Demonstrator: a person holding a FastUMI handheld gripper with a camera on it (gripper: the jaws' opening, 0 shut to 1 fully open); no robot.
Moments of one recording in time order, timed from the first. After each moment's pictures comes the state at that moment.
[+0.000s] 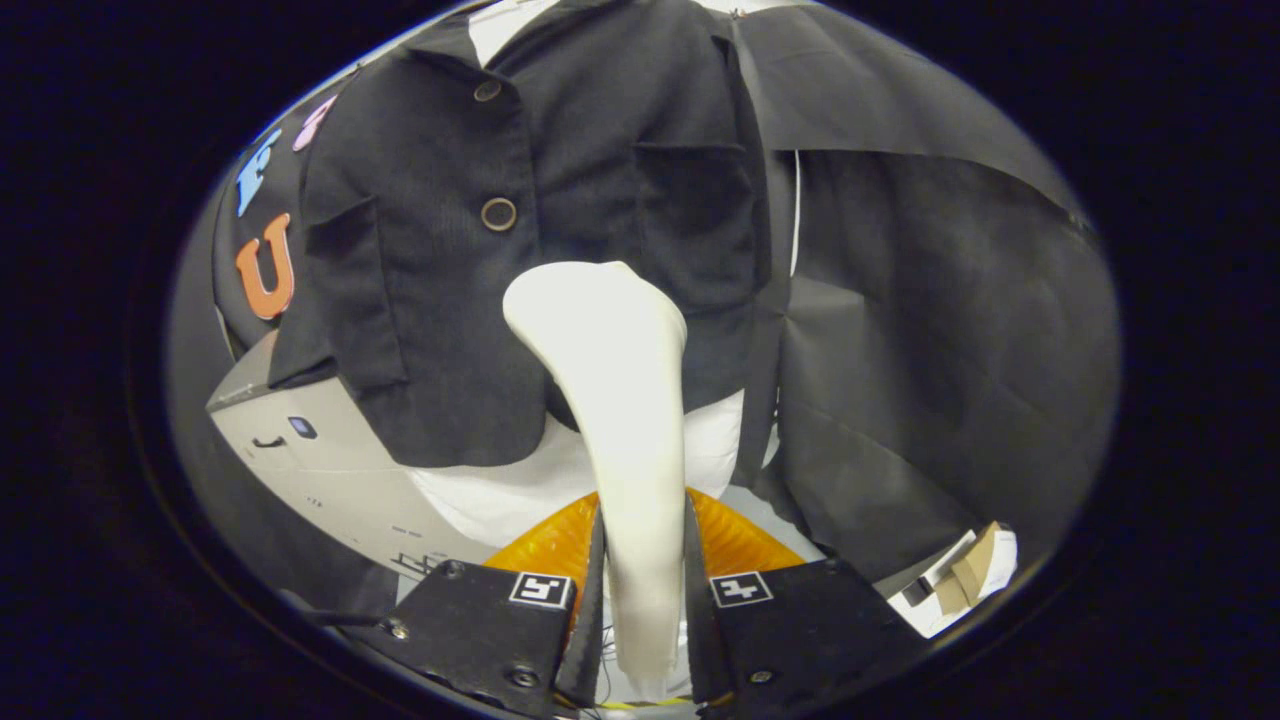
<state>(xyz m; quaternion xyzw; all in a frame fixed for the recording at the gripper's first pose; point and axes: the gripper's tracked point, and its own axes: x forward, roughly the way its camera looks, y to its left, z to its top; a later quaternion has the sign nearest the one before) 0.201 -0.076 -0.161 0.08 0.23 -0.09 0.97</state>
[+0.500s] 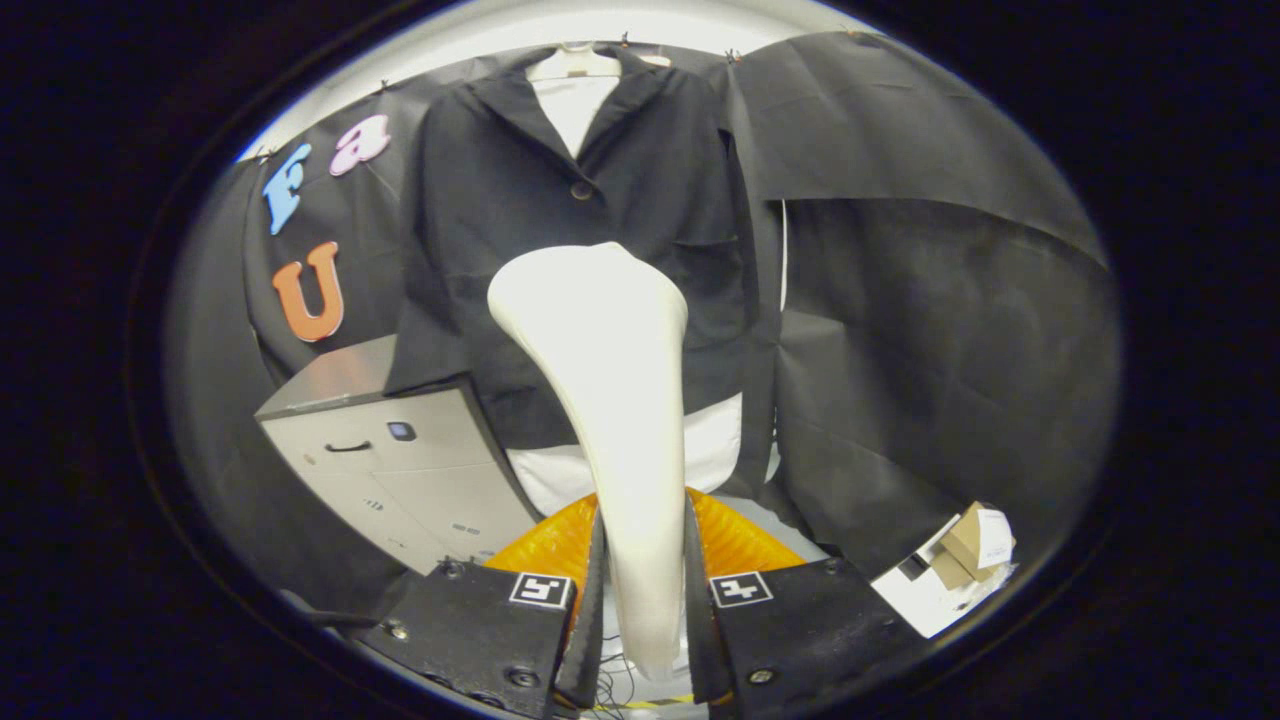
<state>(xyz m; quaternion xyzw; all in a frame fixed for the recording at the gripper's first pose) 0.066 -0.003 -0.110 0.08 0.18 -0.07 0.98</state>
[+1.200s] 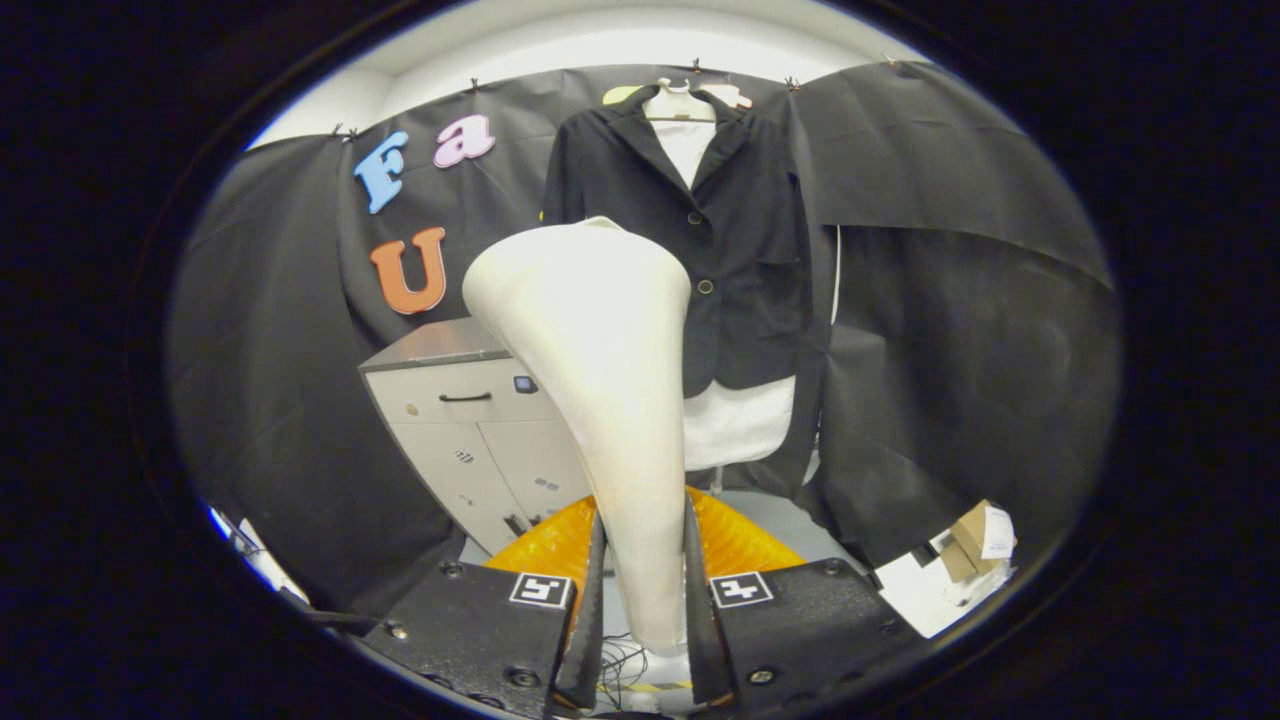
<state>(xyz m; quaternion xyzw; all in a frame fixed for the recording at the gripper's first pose) -0.056 0.078 -0.110 0.04 0.17 0.01 0.99</state>
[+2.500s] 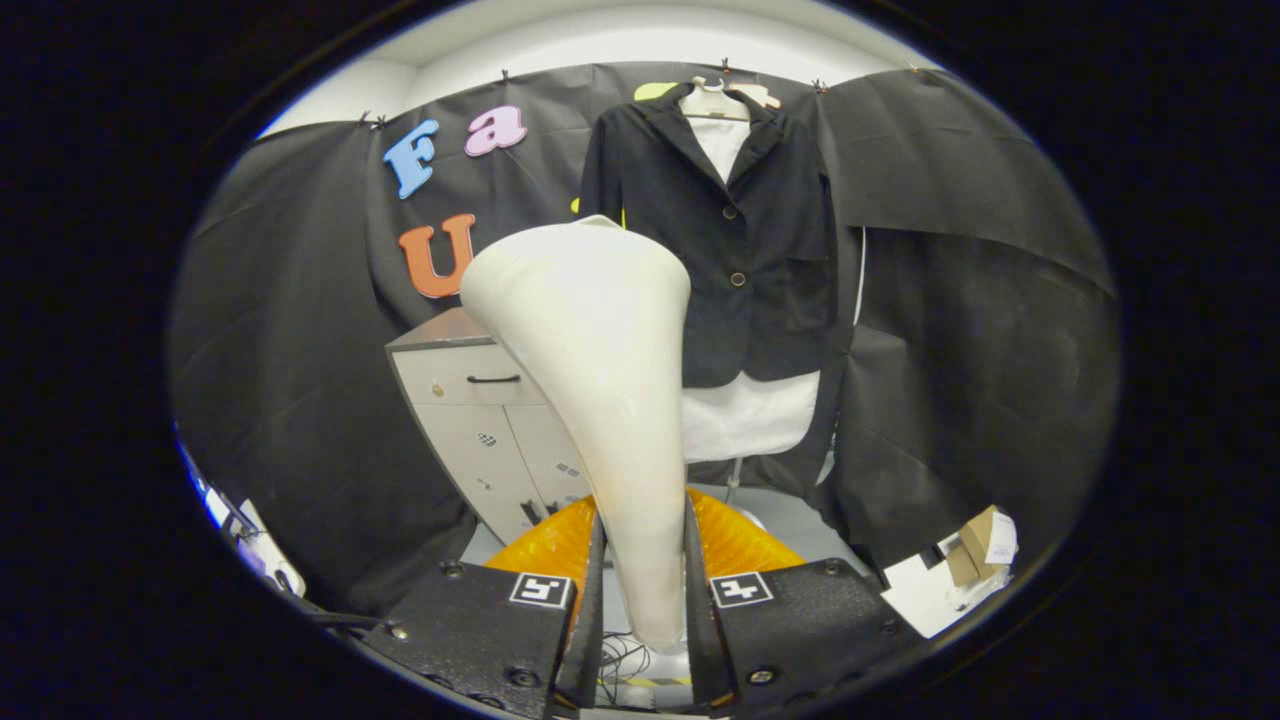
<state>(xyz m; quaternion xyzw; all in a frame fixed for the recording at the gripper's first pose) -0.065 0.097 -0.120 0.03 0.18 0.03 0.98</state>
